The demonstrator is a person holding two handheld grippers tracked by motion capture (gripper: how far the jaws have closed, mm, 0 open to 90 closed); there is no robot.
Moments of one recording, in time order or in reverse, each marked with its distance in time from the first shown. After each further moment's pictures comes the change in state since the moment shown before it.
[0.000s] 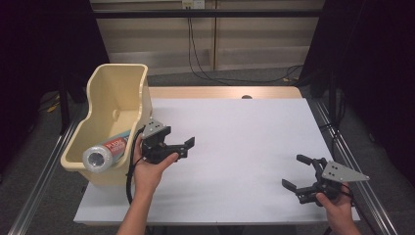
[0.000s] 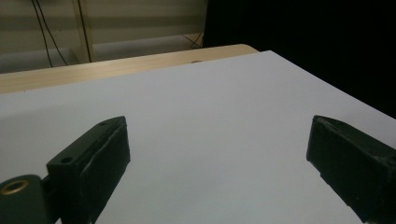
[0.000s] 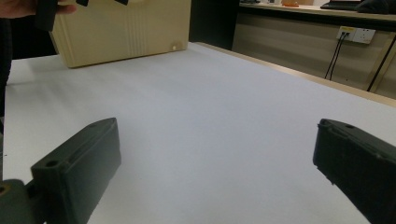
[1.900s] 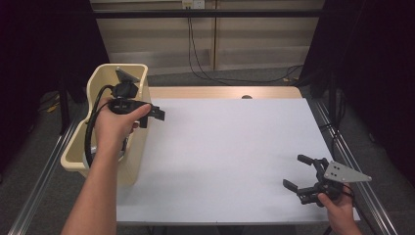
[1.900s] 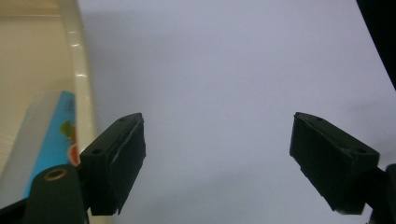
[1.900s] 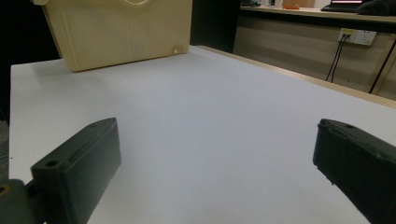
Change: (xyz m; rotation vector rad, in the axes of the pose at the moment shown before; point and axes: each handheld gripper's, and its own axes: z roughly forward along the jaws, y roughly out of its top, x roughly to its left) left arm 0.051 0.122 -0.031 0.537 0.155 -0.328; right arm 0.000 0.001 -0.003 -0.015 0.006 0.006
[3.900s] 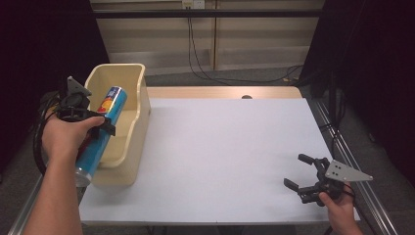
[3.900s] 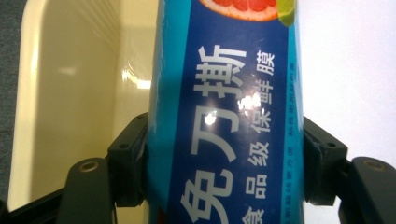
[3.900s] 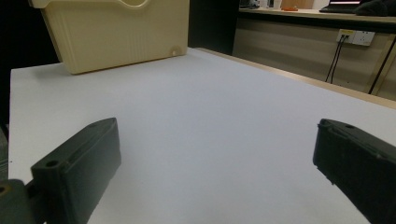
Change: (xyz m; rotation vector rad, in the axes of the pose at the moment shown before) left arm 0.088 -0.030 -0.050 0.172 0.248 -0.233; right arm -0.003 0.000 -0.001 -0.008 -0.001 0.010
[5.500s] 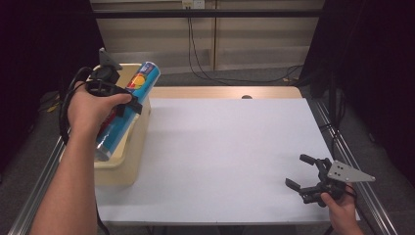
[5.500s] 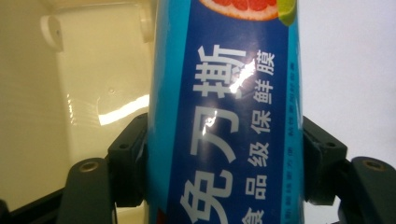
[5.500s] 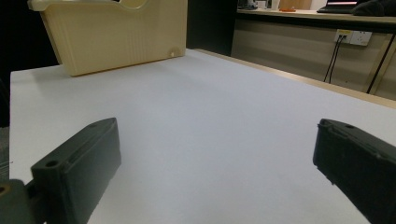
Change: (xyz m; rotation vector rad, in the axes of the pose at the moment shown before) left arm -0.073 0.039 -0.021 -0.054 -0.078 0.217; right arm -0.001 -0.001 -0.004 -0.004 -0.004 0.011
